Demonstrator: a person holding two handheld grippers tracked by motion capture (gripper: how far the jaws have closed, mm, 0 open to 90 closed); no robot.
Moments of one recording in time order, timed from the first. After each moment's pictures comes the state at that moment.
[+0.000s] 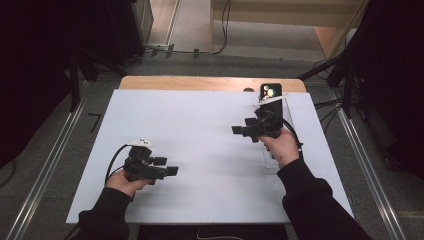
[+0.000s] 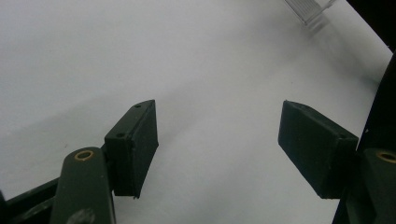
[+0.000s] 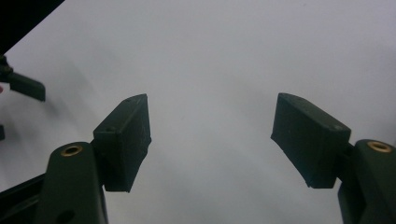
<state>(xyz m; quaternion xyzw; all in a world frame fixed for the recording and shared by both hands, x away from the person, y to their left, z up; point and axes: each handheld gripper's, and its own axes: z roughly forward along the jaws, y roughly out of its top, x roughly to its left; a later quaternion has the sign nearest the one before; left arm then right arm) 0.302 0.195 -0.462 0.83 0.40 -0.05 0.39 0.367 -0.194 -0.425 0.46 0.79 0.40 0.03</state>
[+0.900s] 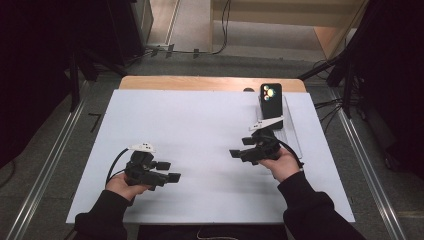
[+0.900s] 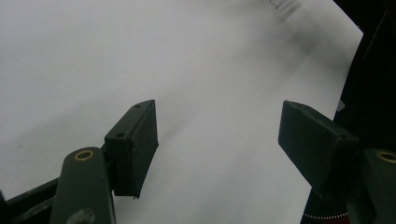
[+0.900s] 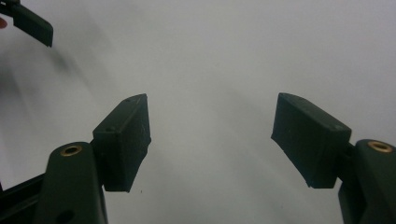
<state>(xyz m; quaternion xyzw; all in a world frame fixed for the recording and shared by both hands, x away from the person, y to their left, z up) 0.290 0.191 -0.460 0.84 0.36 -0.08 0.40 0.316 -0.183 -0.449 0.41 0.83 0.38 0.04</state>
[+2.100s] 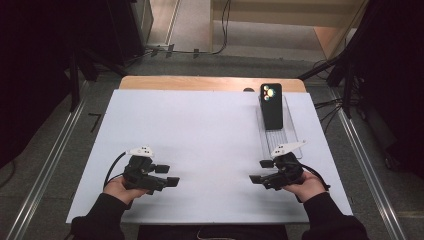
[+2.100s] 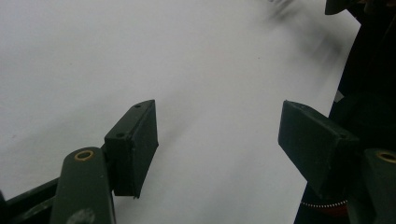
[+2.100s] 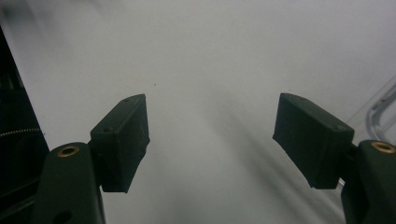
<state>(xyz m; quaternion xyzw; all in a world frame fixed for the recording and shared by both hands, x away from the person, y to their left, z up) 0.280 0.194 -0.461 0.84 0.35 -0.07 0.40 0.257 -0.233 -0.471 0.39 0.85 0.37 0.01</state>
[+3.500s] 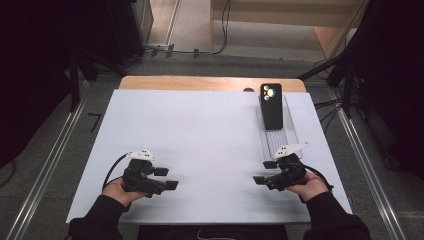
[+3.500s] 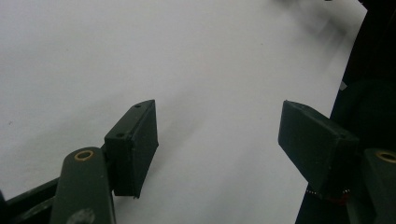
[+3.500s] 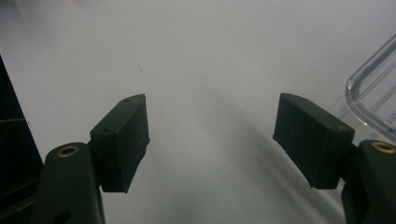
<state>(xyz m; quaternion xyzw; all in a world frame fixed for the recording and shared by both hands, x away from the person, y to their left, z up) 0.276 0.196 -0.466 0.85 0.34 -0.07 0.39 0.257 -0.242 -0.479 0.39 0.85 0.36 0.02</state>
